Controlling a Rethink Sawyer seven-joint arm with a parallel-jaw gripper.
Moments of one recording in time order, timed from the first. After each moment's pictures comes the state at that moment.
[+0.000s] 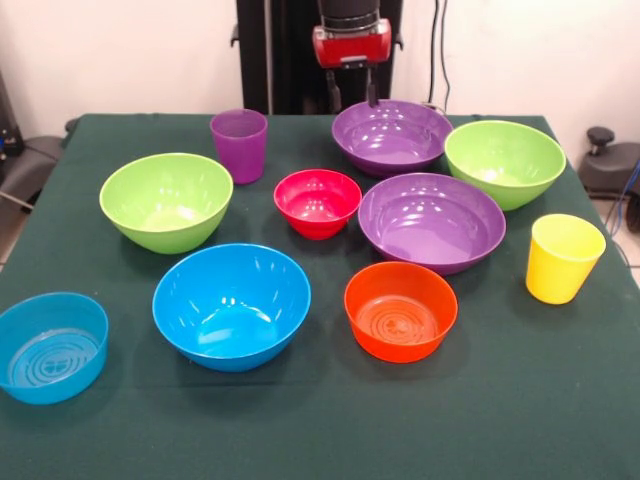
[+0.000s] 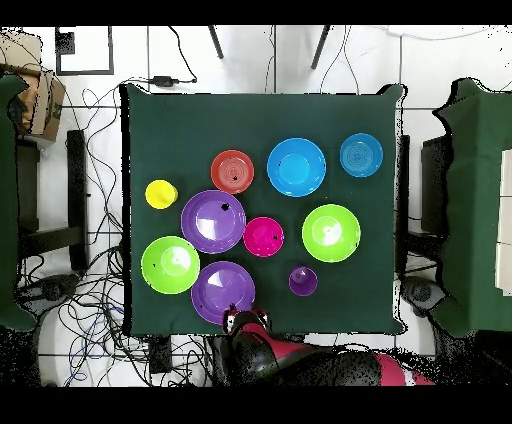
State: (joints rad) arm -0.54 -0.51 0.07 2.41 -0.31 -0.37 1.58
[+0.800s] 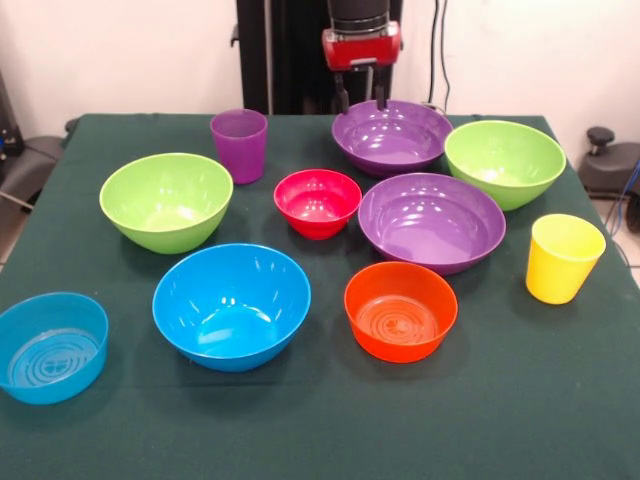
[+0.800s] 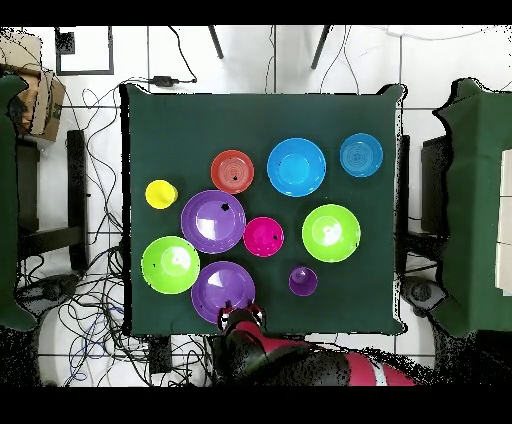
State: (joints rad) arm -0.49 -0.53 0.07 2.40 -0.31 -0.39 1.58
